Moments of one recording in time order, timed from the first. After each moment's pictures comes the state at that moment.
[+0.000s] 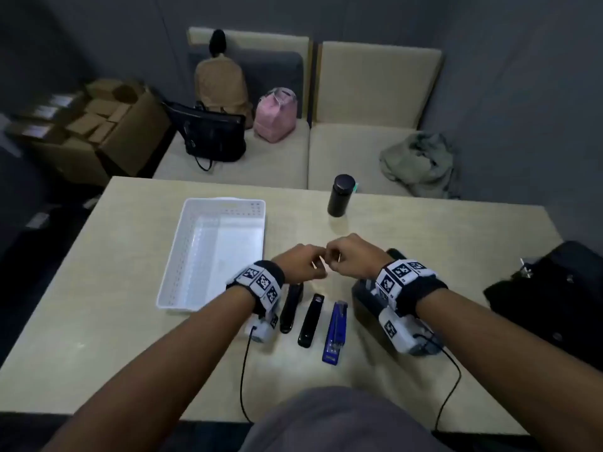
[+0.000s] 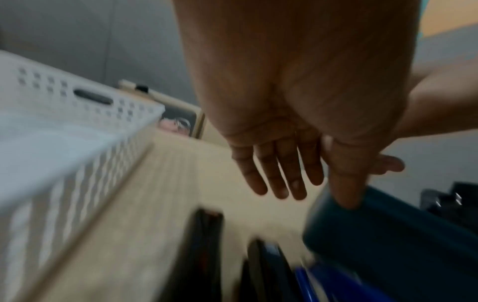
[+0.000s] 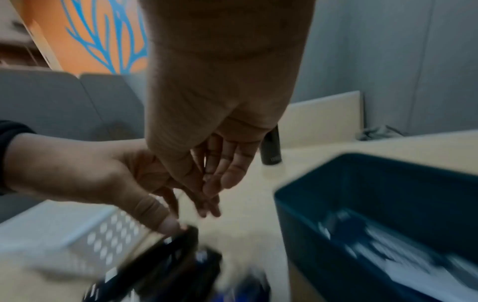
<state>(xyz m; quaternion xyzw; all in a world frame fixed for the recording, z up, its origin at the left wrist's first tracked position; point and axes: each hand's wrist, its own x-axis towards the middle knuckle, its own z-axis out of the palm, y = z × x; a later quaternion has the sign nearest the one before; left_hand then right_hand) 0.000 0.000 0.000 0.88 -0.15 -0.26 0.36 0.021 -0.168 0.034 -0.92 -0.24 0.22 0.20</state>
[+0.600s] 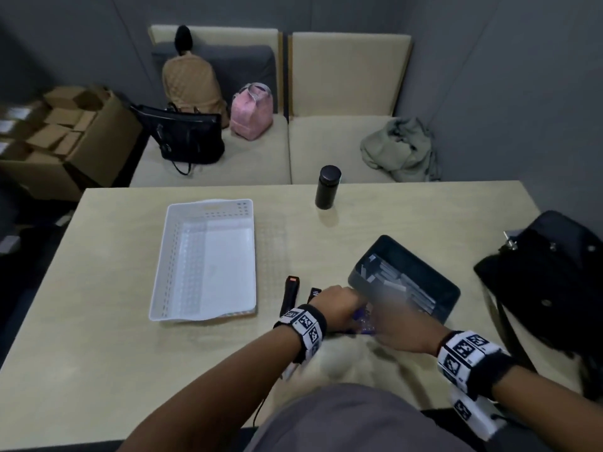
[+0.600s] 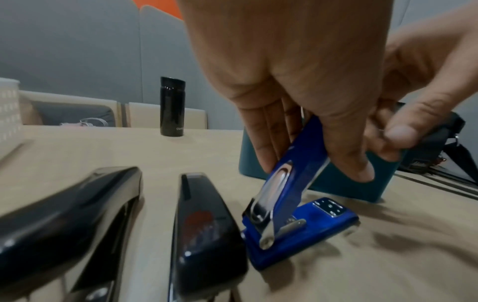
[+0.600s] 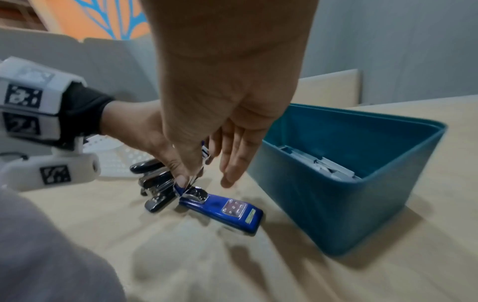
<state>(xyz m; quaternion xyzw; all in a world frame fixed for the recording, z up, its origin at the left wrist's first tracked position) -0.058 -0.078 -0.055 0.89 -0.39 -0.20 0.14 -0.101 -0.258 -0.017 -0.93 -0.18 0.31 0.12</state>
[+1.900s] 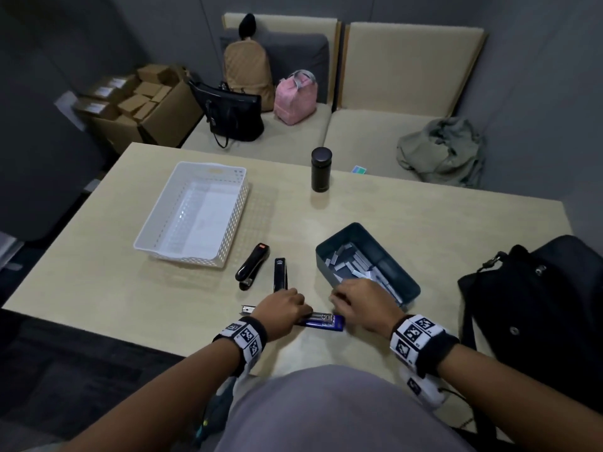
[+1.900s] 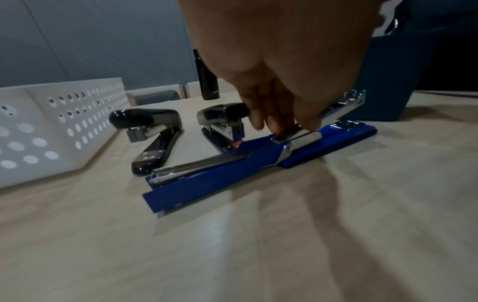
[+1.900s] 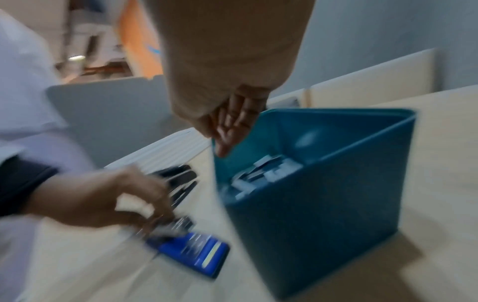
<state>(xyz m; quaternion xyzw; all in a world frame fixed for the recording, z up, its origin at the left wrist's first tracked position) -0.143 -0.117 -0.098 0.96 -0.27 -0.11 -0.01 -0.078 -0.332 -0.044 -0.91 -0.35 0.16 0.16</state>
